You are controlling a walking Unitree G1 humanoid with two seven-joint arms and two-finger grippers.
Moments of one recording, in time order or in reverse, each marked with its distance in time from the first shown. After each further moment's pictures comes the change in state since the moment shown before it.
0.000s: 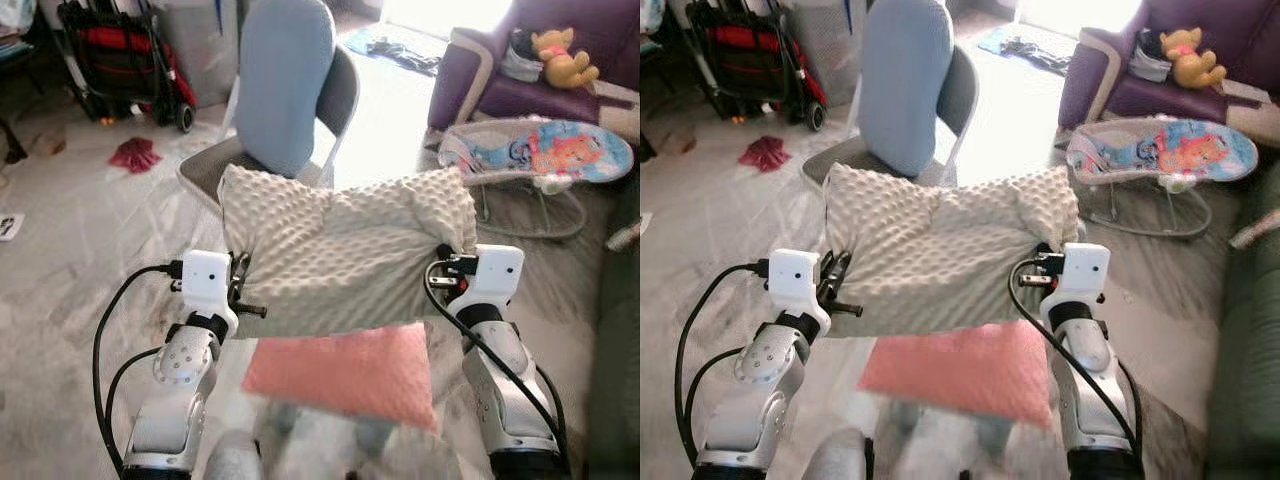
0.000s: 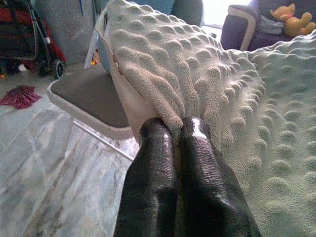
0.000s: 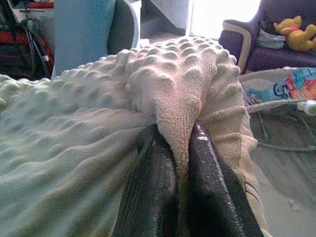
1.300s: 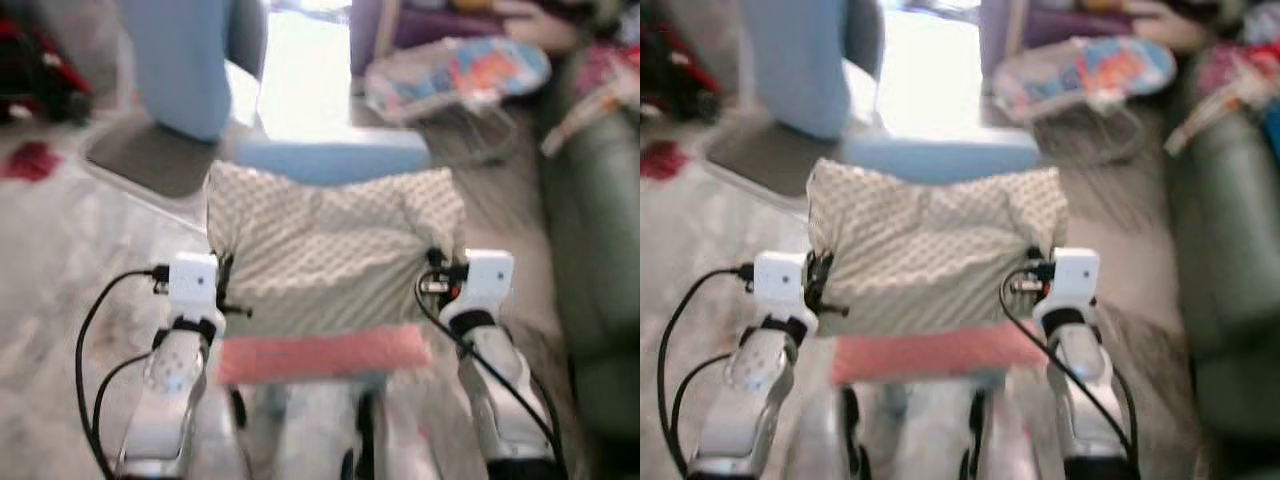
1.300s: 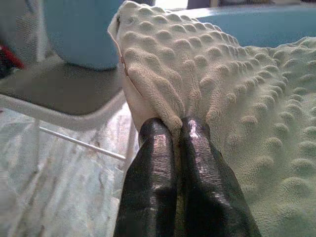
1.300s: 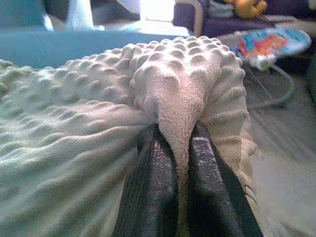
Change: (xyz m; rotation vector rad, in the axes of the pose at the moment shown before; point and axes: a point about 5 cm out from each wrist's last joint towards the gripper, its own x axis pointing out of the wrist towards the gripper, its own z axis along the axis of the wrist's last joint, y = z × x) left arm -0.006 0.014 0.002 0.059 -0.031 0.092; right arm -0.003 0.007 0.000 -0.017 -0.023 0.052
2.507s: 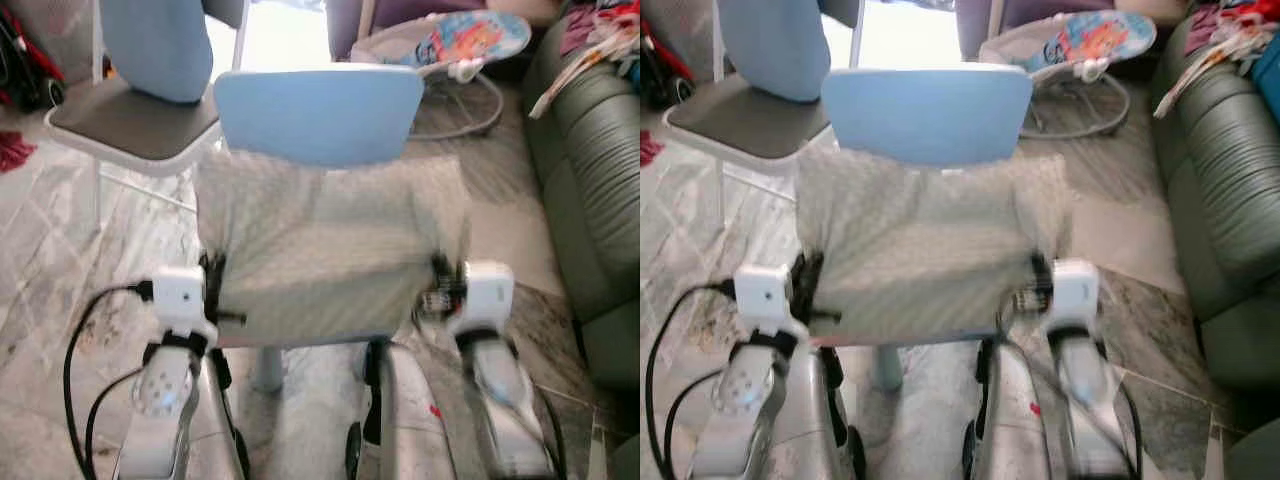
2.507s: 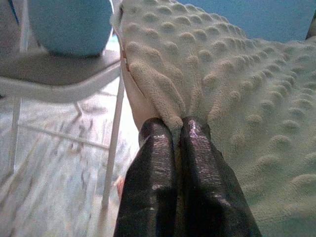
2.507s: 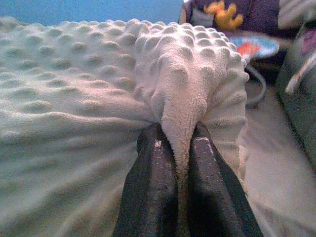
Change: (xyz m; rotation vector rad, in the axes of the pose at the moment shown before) left arm -0.018 0.009 -0.008 -0.010 -0.079 0.016; right arm -0.022 -0.004 -0.024 -0.108 -0.030 0.006
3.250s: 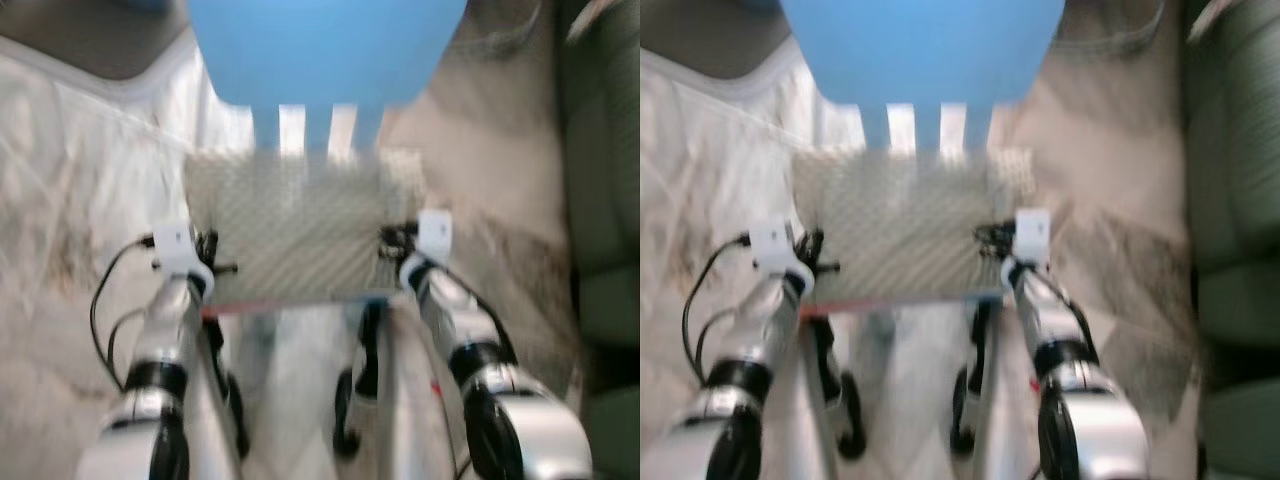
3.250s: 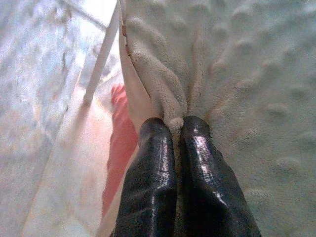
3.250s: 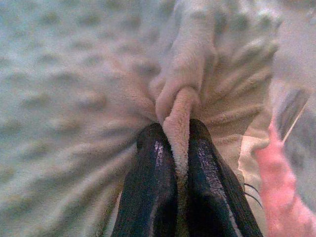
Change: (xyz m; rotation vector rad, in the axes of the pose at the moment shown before) left arm 0.091 0.025 -0.024 -0.231 0.195 0.077; right arm 0.103 0.027 -0.003 0.205 0.245 0.107
